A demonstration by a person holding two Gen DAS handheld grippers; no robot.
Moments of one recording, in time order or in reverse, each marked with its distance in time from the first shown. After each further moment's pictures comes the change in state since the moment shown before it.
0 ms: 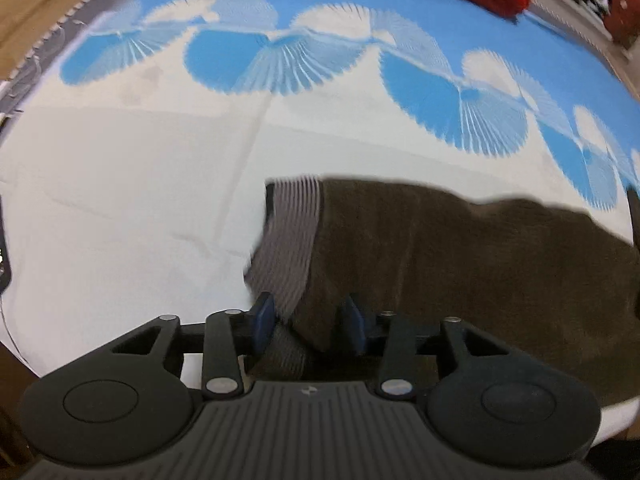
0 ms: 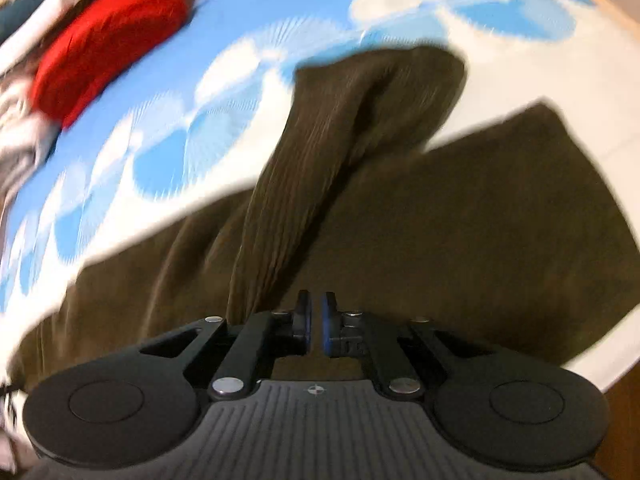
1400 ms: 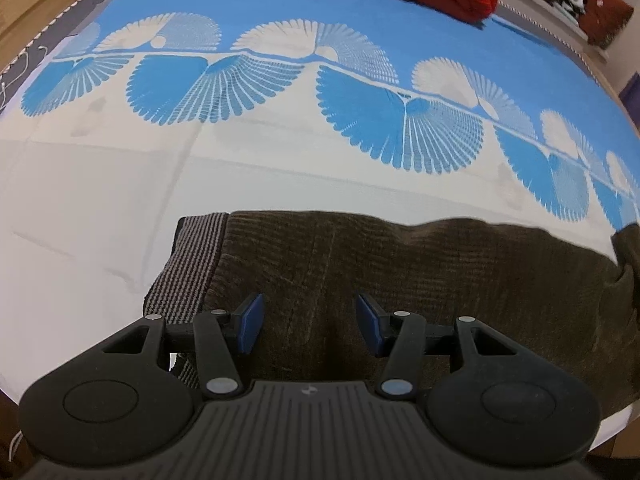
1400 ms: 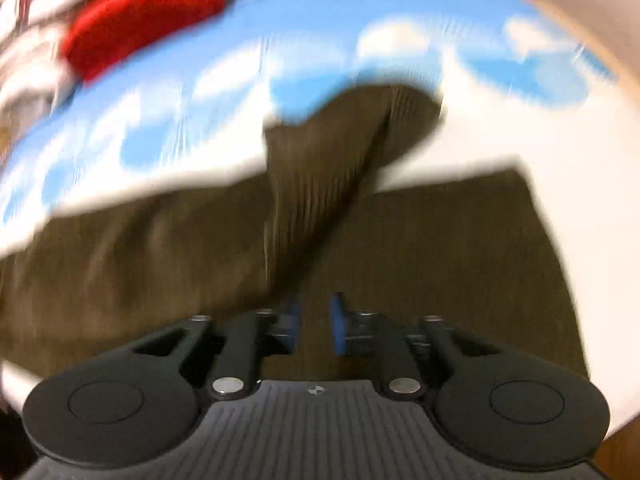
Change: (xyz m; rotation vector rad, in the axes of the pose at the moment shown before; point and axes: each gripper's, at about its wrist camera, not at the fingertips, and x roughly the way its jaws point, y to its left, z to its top) left arm 0.006 -0.067 0.019 0.054 -0.015 -0.059; right arm -0.007 -0.063 0.005 -0.249 -0.092 0.000
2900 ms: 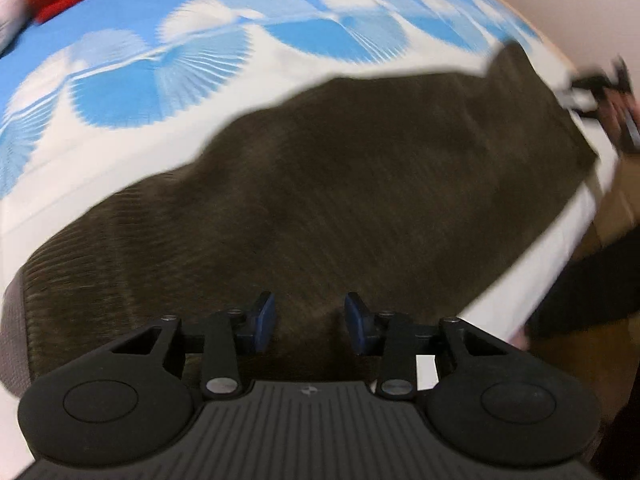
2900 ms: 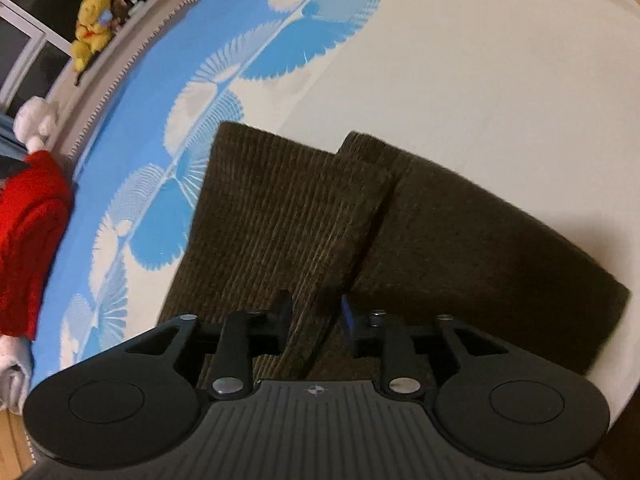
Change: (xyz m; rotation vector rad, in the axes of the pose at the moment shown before) left arm 0.023 -0.103 -0.068 0.624 0.092 -0.300; right arm 0.062 -0.106 -0.008 0.771 -0.077 -0.081
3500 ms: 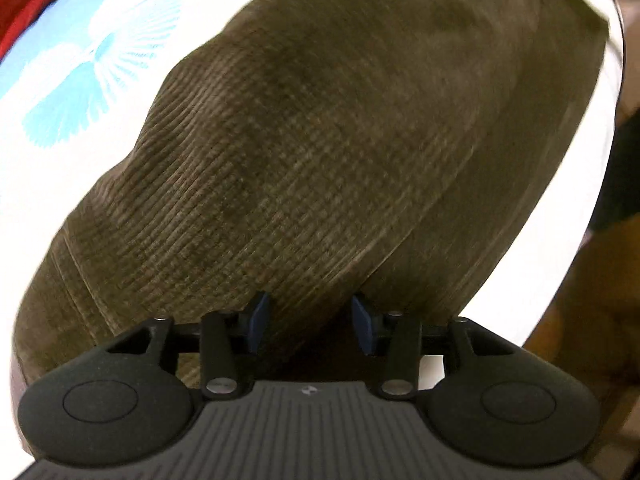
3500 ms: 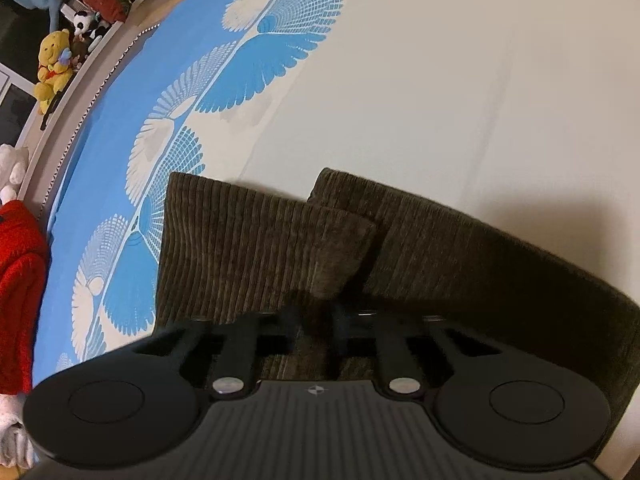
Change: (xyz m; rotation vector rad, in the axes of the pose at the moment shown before) left arm 0.065 -0.025 -0.004 0.304 0.179 0.153; right arm 0.029 -0.011 0.024 0.113 -0.061 -0.041
